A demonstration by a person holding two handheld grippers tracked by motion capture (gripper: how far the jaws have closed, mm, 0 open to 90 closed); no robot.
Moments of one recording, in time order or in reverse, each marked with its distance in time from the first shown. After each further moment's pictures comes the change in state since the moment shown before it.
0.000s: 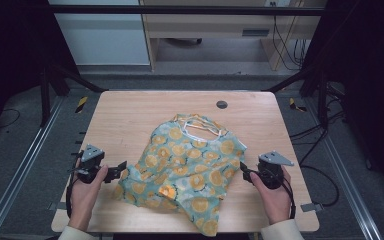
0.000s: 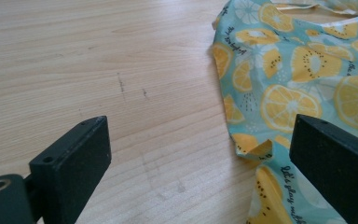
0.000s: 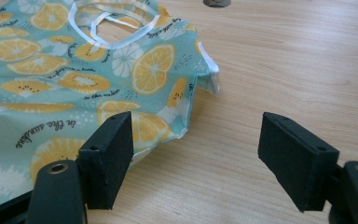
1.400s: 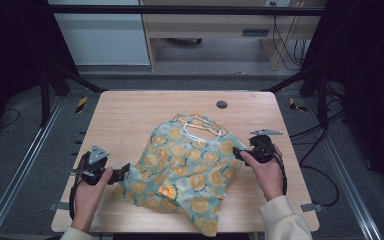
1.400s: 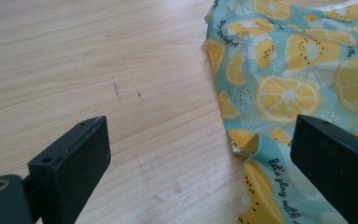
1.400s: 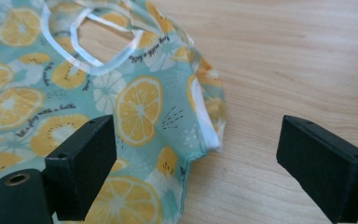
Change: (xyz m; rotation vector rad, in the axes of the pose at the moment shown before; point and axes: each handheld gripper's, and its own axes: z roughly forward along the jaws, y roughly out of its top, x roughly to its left) left arm -0.011 0.000 0.002 0.007 0.026 0.079; right arm -0.011 0.052 0.054 0.186 0.036 0.084
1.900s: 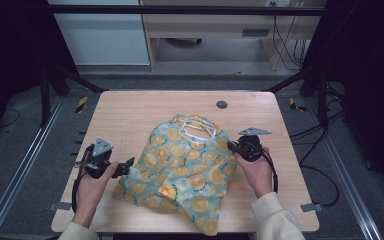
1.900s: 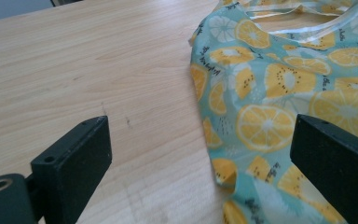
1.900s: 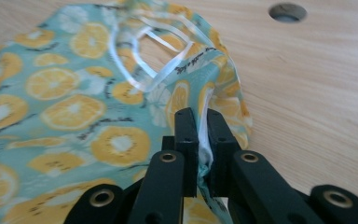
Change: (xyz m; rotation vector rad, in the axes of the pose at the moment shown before) left arm -0.008 0.036 0.012 0.009 -0.032 0.006; right arm 0.028 0.005 0.005 -0.092 0.150 -0.137
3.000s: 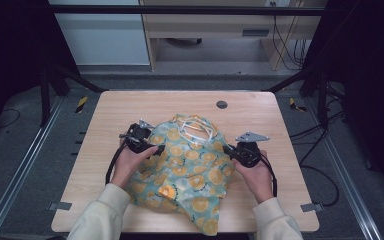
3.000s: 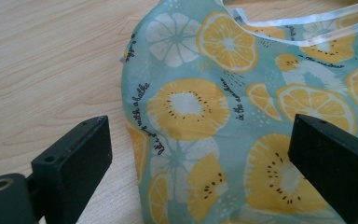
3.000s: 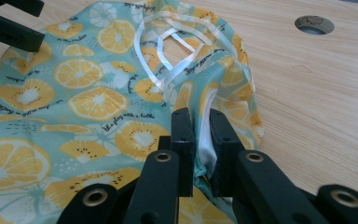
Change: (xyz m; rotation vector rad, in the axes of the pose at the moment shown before) left arm -0.032 0.049 0.104 0.210 -0.071 0.039; right arm 0.007 -0.012 0.000 -0.037 0.058 -0.064
